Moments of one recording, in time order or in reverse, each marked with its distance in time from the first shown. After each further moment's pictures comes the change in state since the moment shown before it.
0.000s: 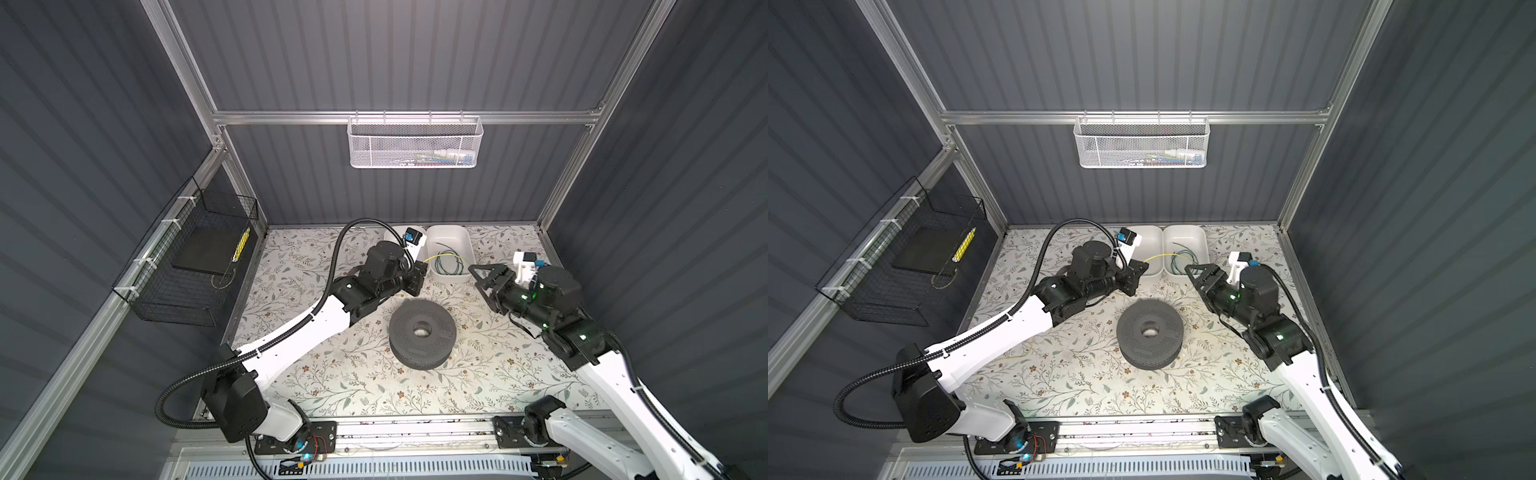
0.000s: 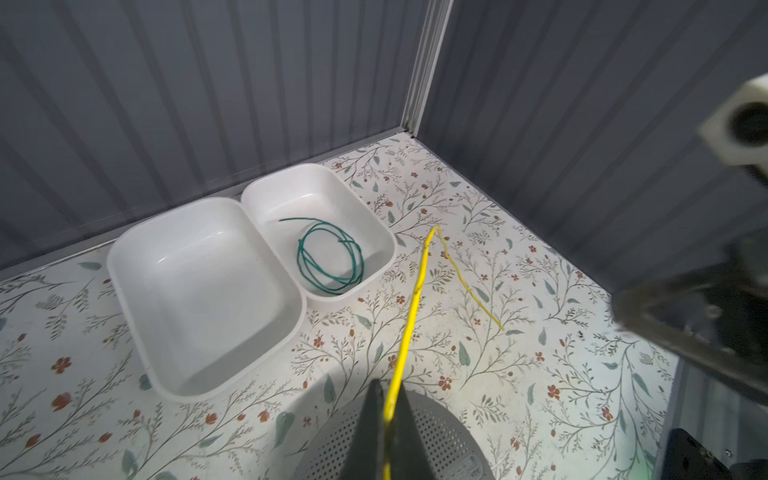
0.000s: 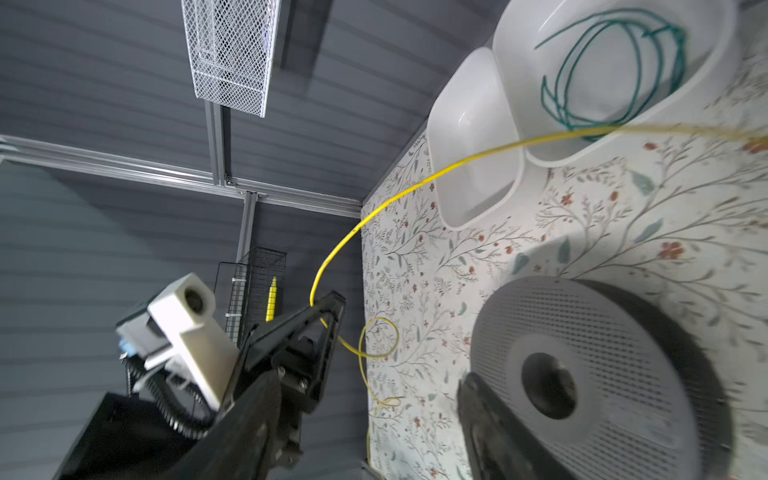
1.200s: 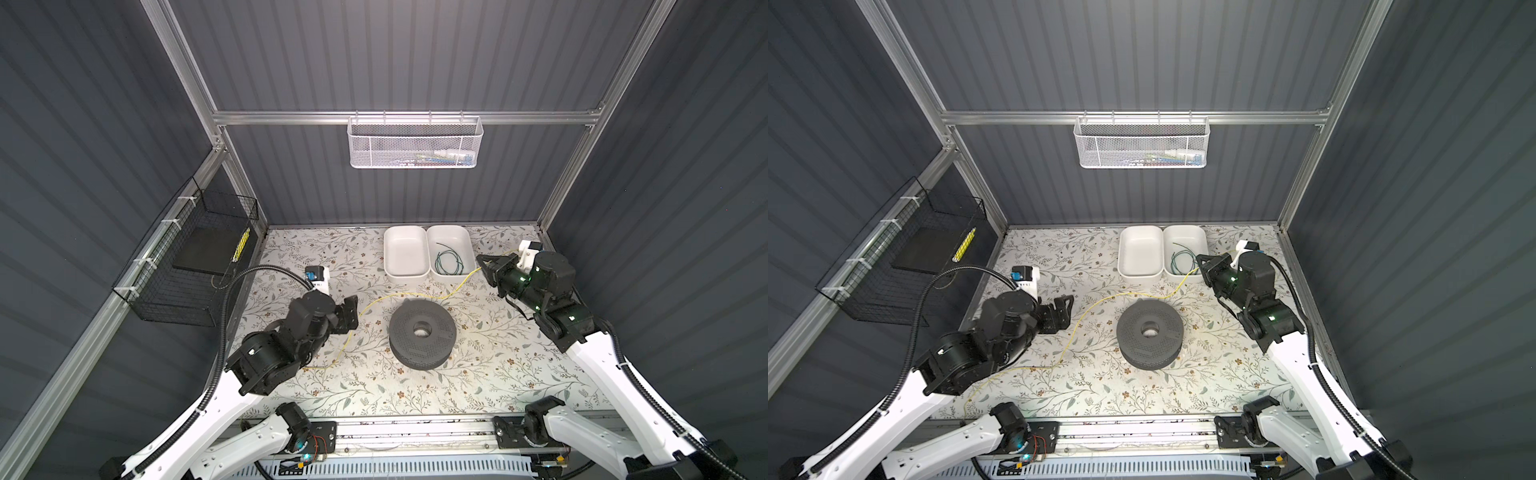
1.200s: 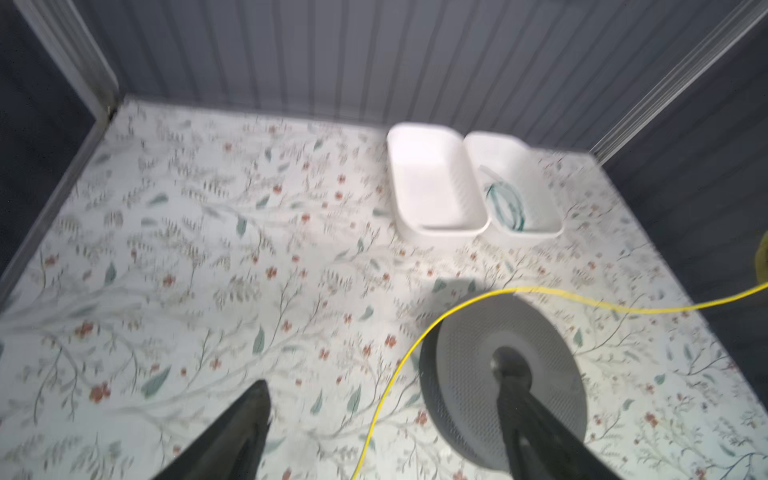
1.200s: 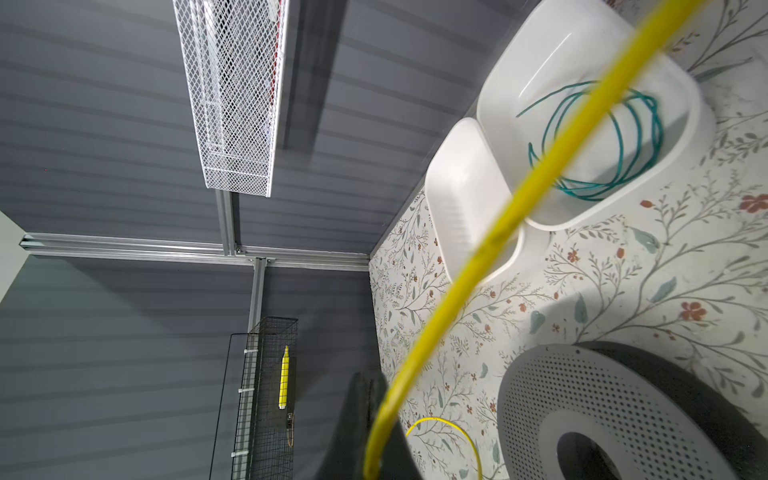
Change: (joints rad) left arm 0.014 -0.642 -0.296 -0.661 -0.491 -0.399; right arm -0.116 0.071 0.048 0.038 0.039 0.018
